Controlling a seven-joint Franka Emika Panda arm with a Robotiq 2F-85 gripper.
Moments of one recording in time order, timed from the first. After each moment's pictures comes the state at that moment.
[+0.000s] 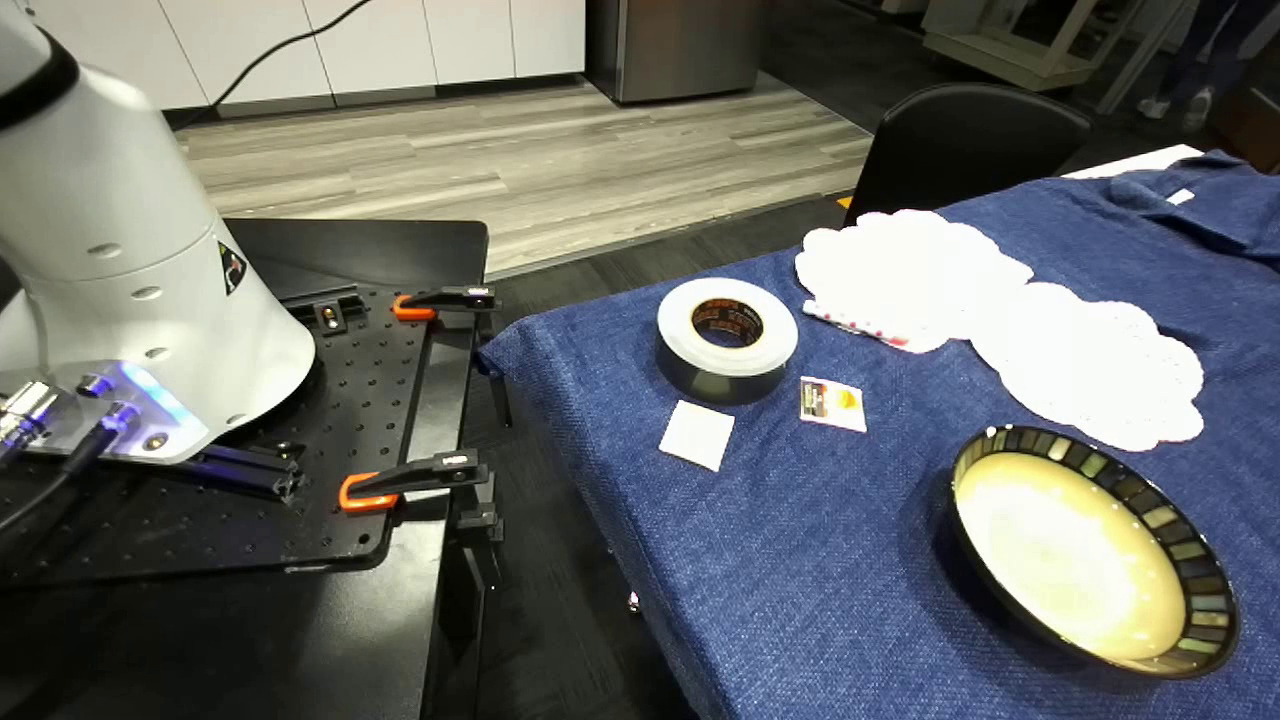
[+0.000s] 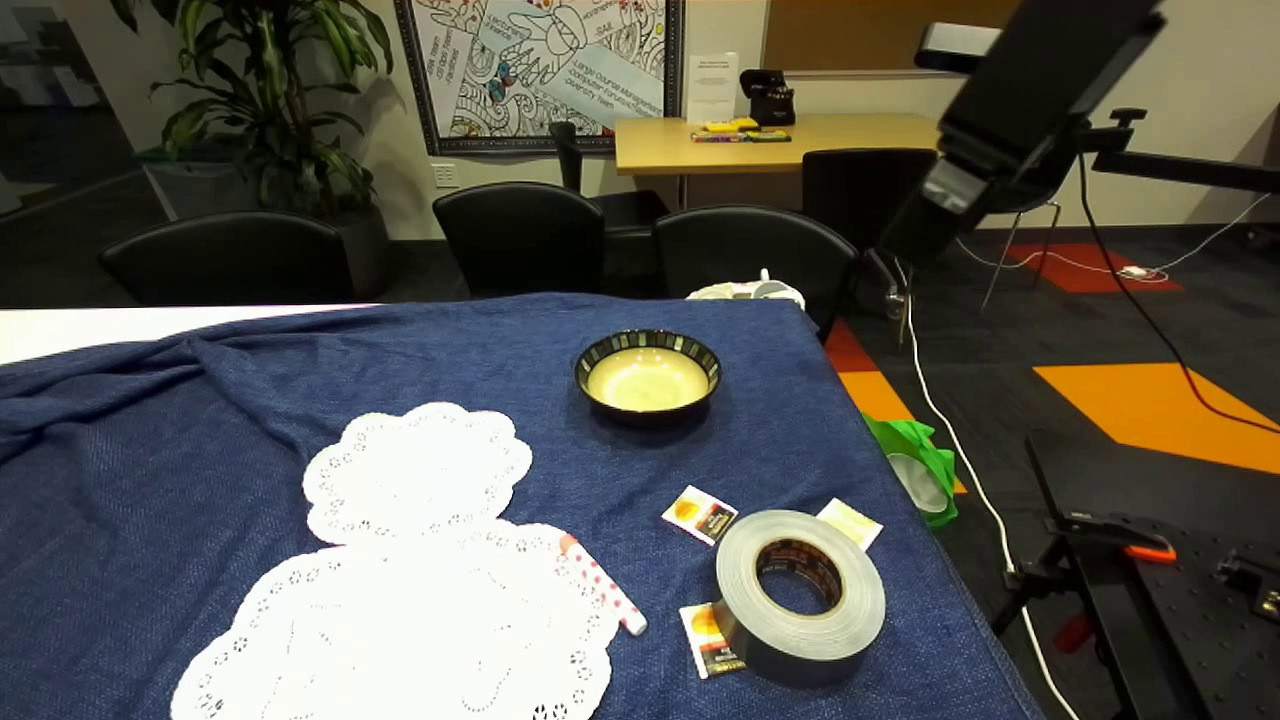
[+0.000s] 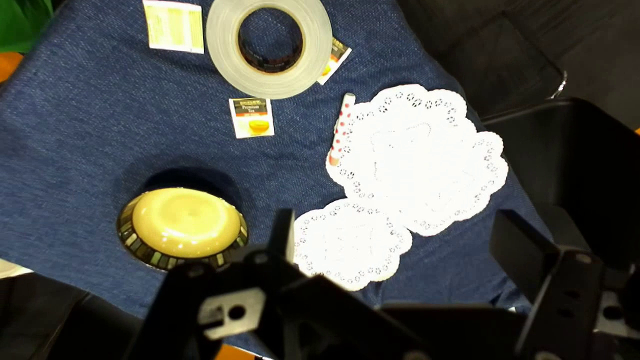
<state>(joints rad) -0.07 -0.55 0.26 -2.54 0.11 2.37 0.48</state>
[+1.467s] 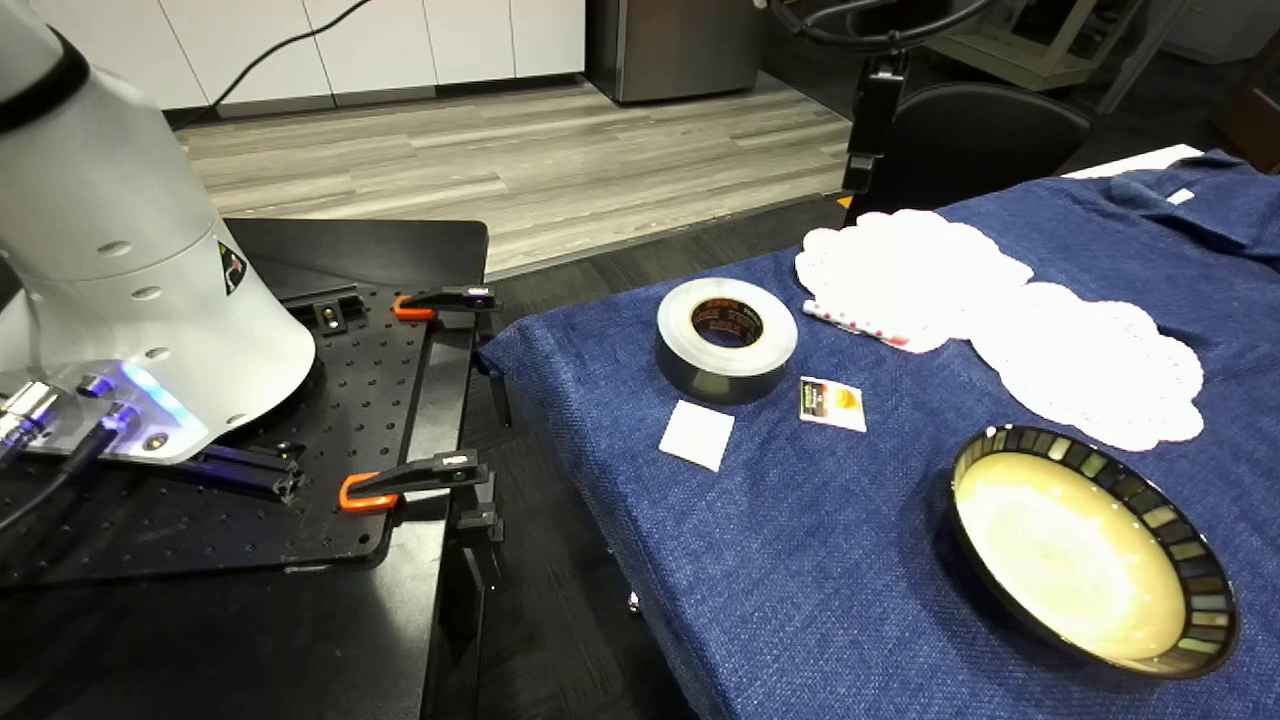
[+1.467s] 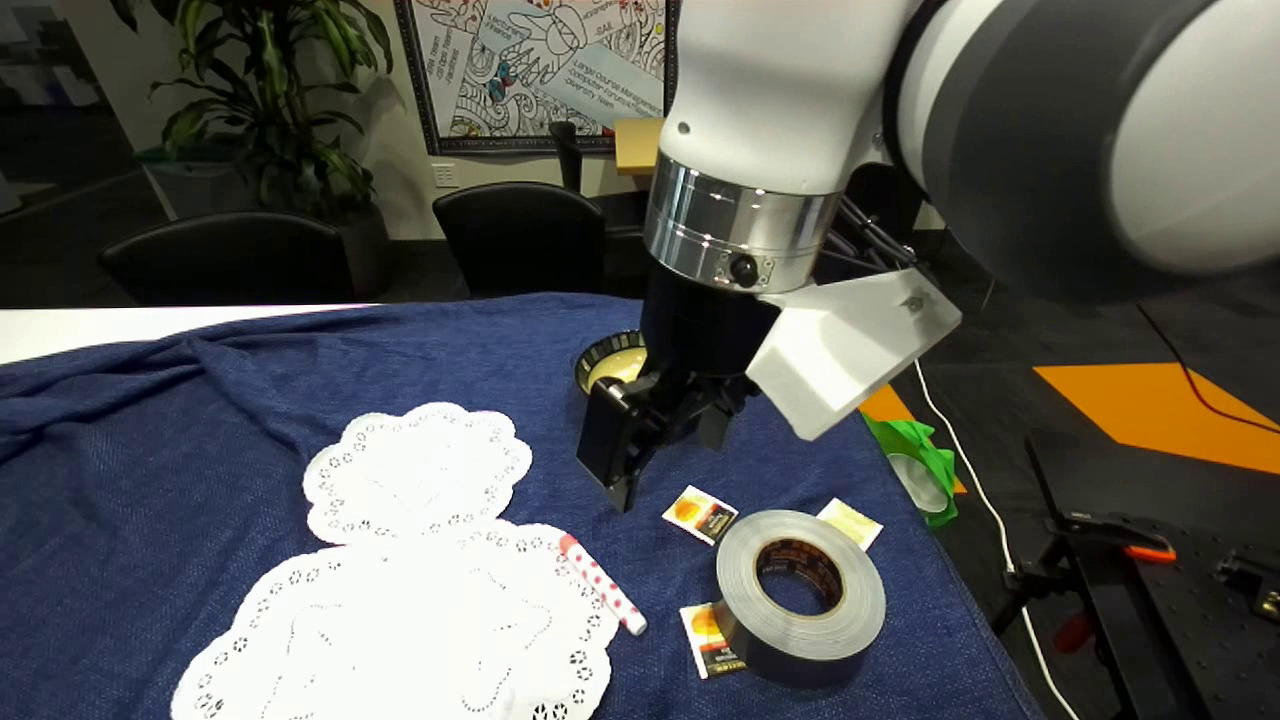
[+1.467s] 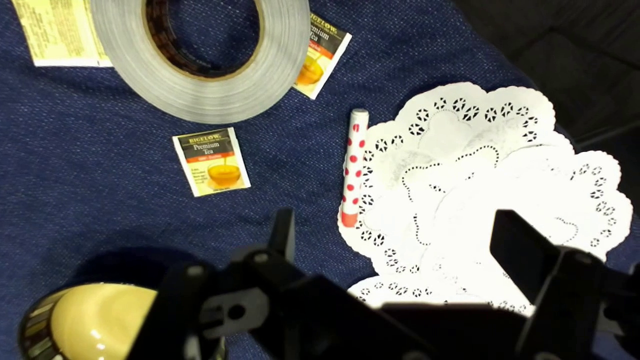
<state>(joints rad) 0.02 0.16 0.14 -2.25 -0.08 2.59 0.70</state>
